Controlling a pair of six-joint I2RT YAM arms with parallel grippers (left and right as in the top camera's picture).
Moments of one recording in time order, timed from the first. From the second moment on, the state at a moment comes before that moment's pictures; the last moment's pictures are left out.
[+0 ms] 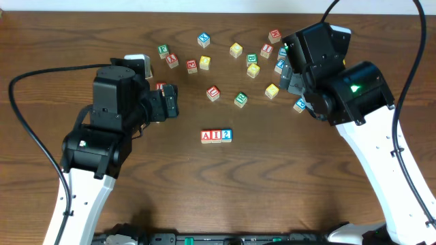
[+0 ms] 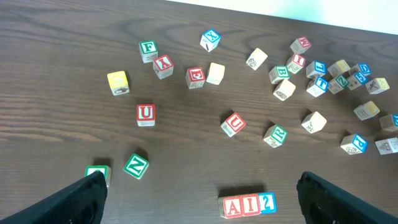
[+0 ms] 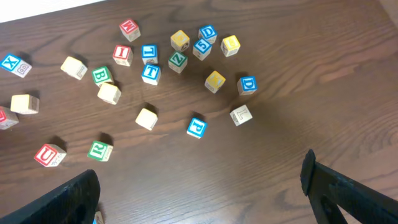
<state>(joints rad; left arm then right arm) -0.21 1.14 1.17 -0.74 0.05 -0.27 0.48 1.56 1.84 -1.33 0.54 0.64</state>
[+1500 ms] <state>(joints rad) -0.21 1.03 1.12 -0.90 -0.04 -0.25 0.48 1.55 1.84 -1.33 0.54 0.64</state>
